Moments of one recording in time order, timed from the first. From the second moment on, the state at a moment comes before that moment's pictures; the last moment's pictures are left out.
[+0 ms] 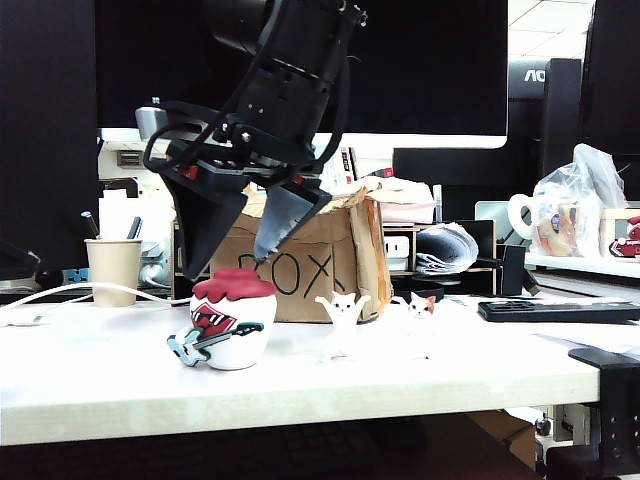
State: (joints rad) left arm -0.60 0.23 0.01 -0.06 0.11 0.07; right arm 0.85 1.93 1.58 -0.70 -0.05 -0.24
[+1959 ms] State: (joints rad) left arm -0.60 0.23 0.01 -0.06 0.11 0.07; right arm 0.85 2.02 1.57 -0.65 -0.02 -0.17
